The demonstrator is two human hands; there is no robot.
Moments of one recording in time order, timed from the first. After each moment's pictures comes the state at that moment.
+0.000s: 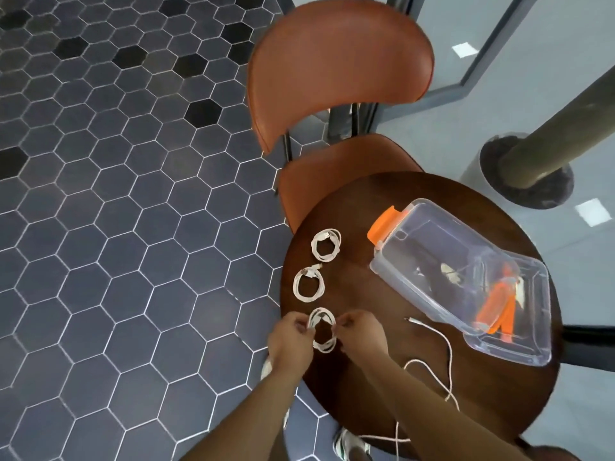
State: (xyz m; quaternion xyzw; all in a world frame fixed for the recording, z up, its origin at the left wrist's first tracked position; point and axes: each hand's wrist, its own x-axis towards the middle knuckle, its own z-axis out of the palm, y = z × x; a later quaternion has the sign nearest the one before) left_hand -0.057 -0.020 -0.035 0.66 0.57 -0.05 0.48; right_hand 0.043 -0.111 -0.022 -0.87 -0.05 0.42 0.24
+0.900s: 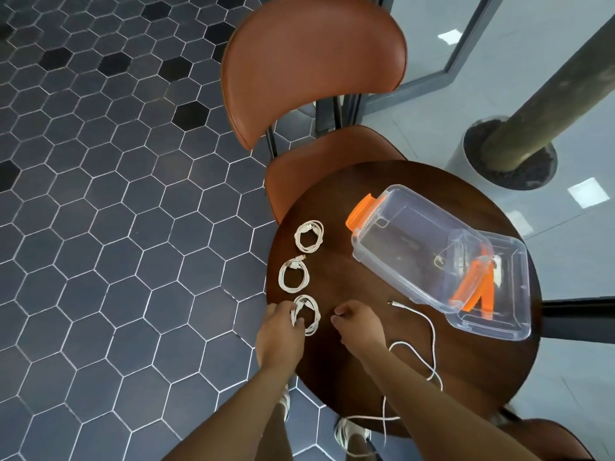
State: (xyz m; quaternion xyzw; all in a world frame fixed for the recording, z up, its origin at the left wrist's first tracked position) left_hand -0.060 -0.033 -0.021 0.80 0.49 -0.06 0.34; right_hand 0.045 -0.144 -0.027 -0.86 -0.02 0.40 0.30
